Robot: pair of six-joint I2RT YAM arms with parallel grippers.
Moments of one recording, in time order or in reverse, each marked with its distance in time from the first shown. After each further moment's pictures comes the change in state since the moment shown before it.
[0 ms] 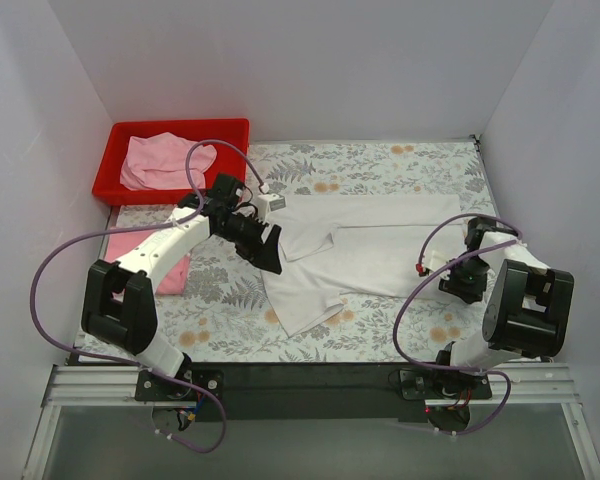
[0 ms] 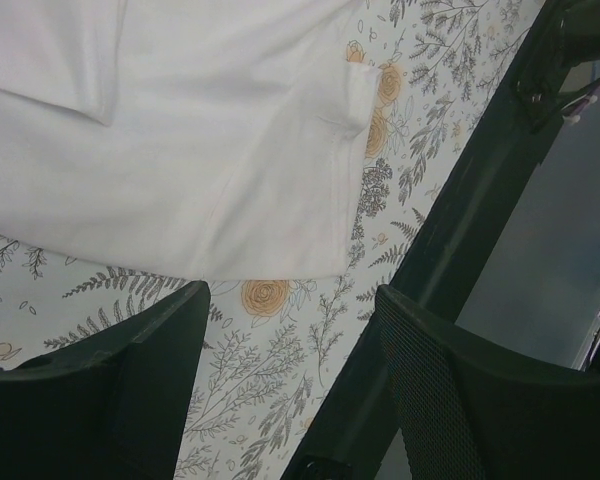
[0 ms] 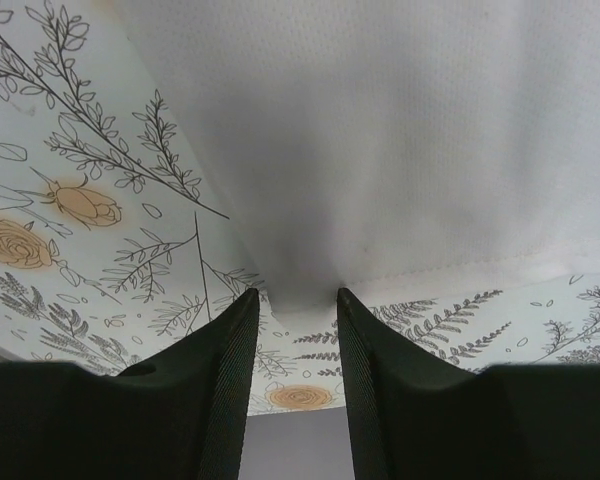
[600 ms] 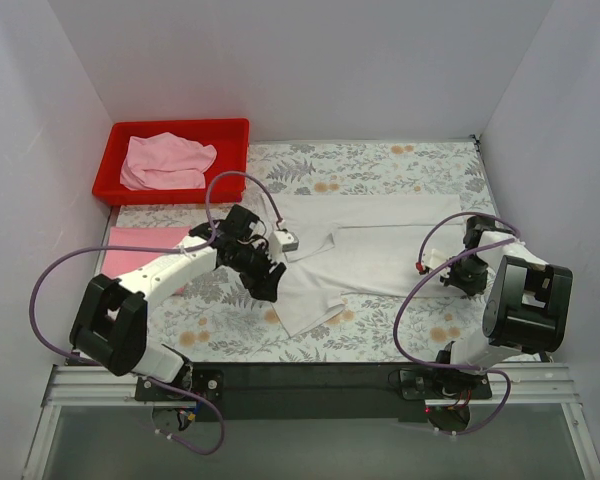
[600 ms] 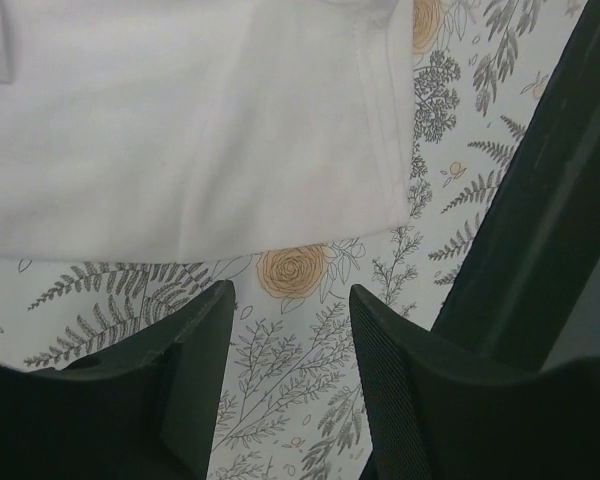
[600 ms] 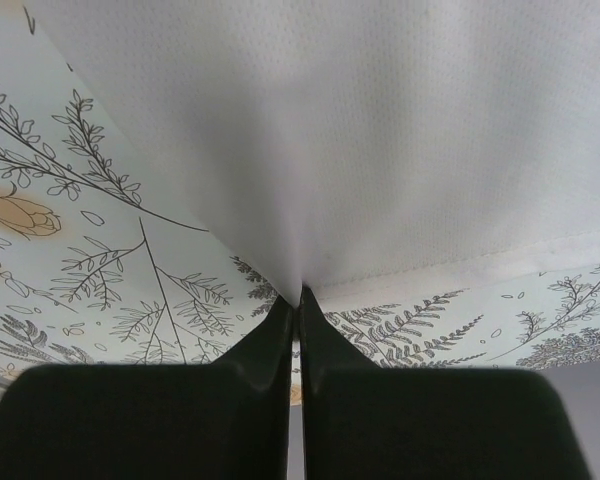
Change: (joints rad) left arm -0.122 -0.105 -0.232 0.113 -0.142 0.168; right arm 0.004 0.029 -0.009 0.078 0.034 0.006
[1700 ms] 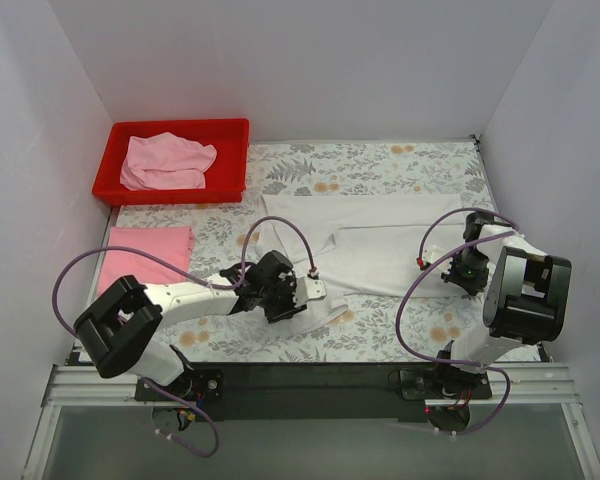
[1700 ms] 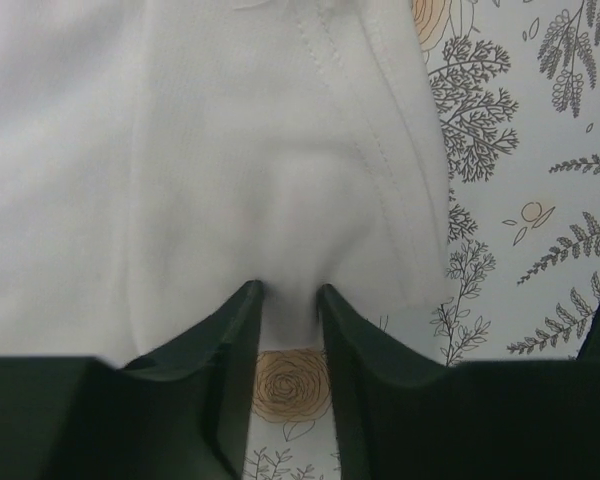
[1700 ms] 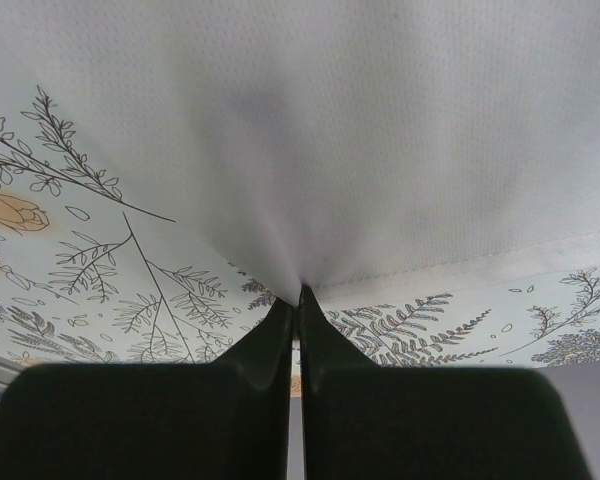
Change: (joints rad) left arm -0.361 -0.010 -0.298 0.478 -0.335 0.064; right arm 0.002 0.061 0.057 -0.040 0.029 0.062
